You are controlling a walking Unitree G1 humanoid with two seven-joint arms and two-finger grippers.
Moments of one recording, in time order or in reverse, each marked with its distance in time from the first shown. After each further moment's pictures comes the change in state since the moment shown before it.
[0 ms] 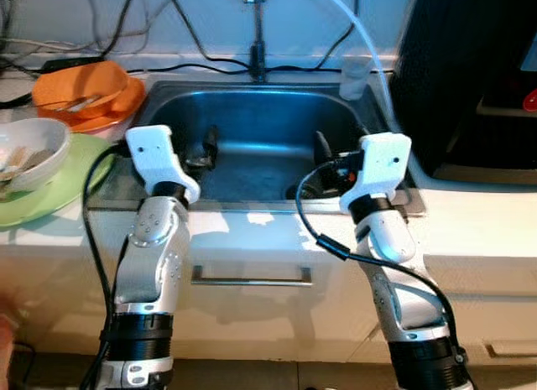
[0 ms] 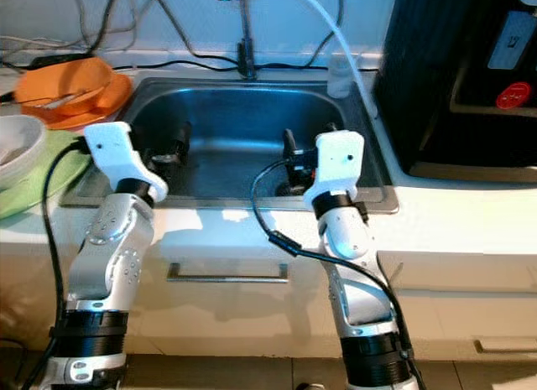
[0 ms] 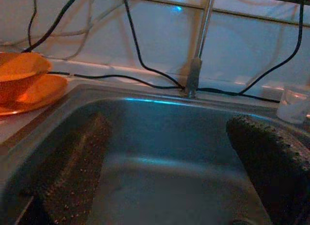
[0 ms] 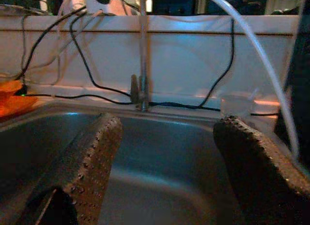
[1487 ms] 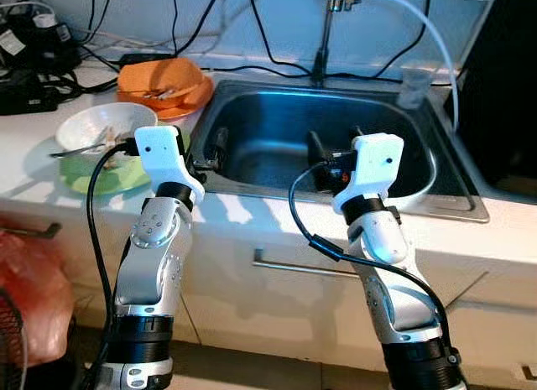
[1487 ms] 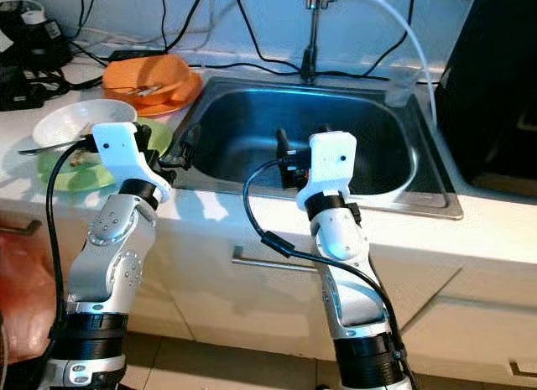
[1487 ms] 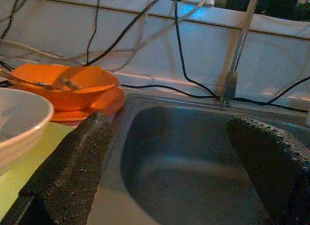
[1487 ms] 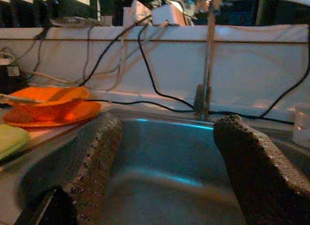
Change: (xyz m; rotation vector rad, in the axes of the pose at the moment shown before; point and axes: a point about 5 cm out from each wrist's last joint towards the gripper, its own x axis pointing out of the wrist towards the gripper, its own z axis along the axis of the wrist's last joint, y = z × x) left arm -0.002 -0.005 0.002 0.008 -0.004 -0.055; right arm 0.000 0.007 0.000 0.009 0.003 -0.002
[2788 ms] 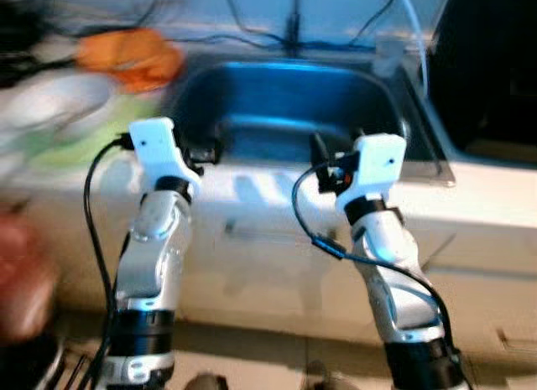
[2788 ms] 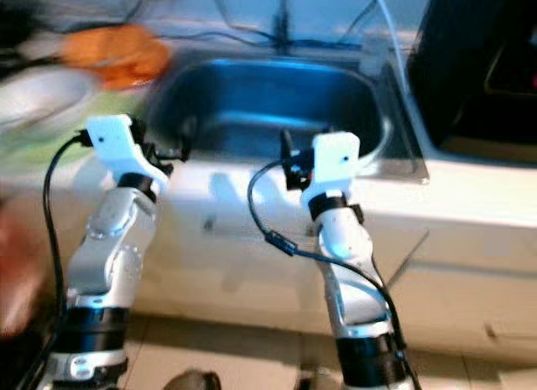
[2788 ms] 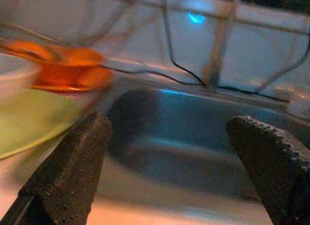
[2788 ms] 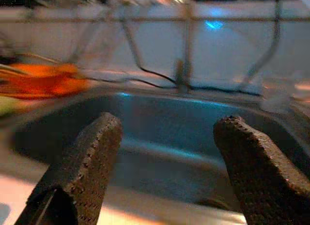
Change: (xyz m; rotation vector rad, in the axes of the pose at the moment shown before) left arm 0.006 -0.001 0.007 -0.027 -0.023 0.027; right arm 0.001 -0.004 -0.001 -0.010 0.010 -0.006
